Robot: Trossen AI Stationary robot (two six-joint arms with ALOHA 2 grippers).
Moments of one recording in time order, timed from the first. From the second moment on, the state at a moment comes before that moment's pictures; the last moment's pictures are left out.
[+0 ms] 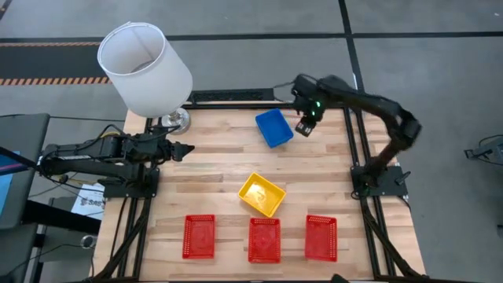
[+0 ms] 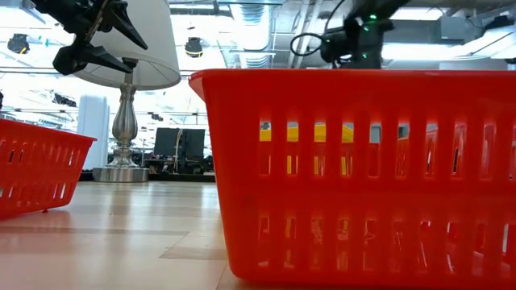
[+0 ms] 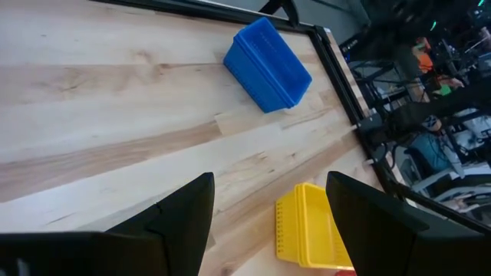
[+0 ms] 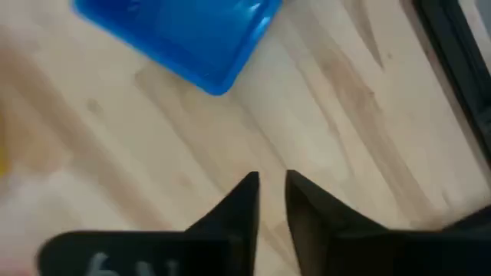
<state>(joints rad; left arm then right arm) 0.03 0.56 0.68 -0.69 -0.37 -1.11 -0.63 1.62 1.40 -1.19 -0.01 -0.01</state>
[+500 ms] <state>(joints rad) 0.03 0.56 0.68 -0.69 -0.37 -1.11 -0.55 1.73 1.15 -0.77 0.07 0.26</state>
